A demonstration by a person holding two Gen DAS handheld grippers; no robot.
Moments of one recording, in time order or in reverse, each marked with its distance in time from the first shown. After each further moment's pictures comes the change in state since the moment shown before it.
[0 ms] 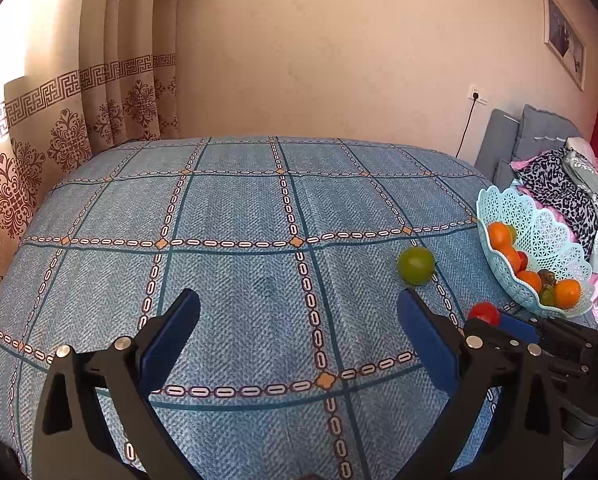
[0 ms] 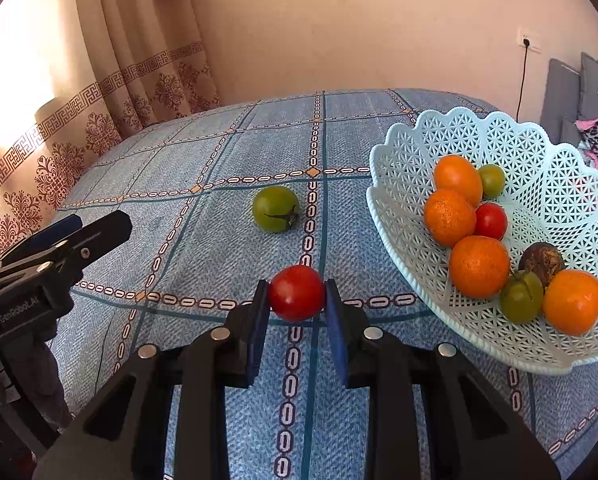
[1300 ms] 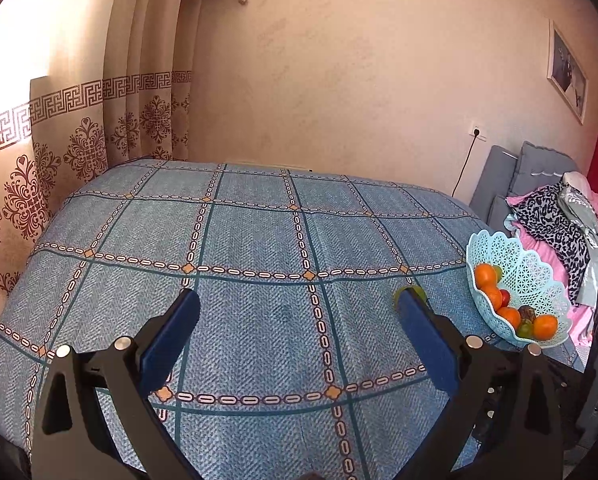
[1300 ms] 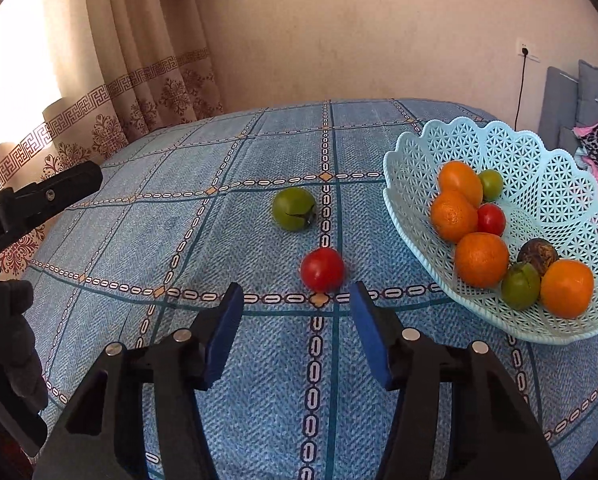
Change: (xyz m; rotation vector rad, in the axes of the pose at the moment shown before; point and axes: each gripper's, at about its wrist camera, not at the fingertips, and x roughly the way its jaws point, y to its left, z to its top) left arm -0.036 0.025 0.013 -0.076 -0.092 -0.018; right arm -0.004 0.014 -0.004 -0.011 -0.019 -0.020
